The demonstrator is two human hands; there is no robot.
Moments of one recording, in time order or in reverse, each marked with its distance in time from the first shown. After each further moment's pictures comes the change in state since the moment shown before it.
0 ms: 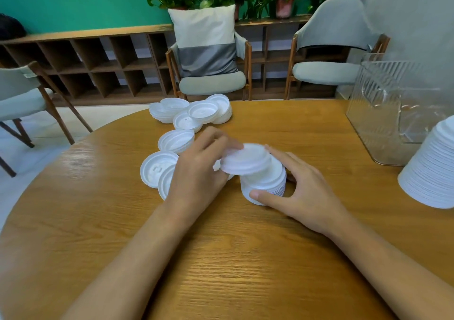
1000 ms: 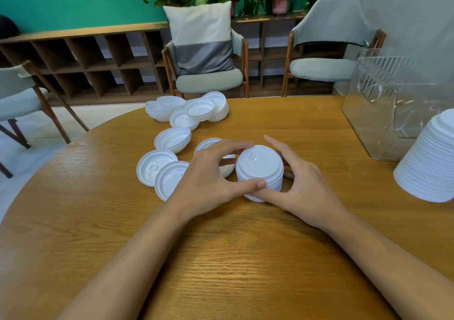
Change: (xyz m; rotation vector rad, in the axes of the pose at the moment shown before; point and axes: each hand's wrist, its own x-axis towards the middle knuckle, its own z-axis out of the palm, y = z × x) left_hand 0.003 0.017 -0.002 -0.347 -0.391 -0.371; right_hand -0.001 0.000 -0.003 0.074 -0.017 0.011
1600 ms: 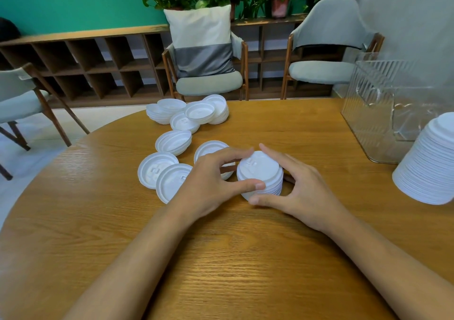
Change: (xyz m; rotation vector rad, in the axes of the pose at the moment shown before) left_hand 0.003 -0.012 0.004 -0.104 -0.058 -0.094; right_hand 0.000 0.001 -0.002 -0.037 -0.033 -0.003
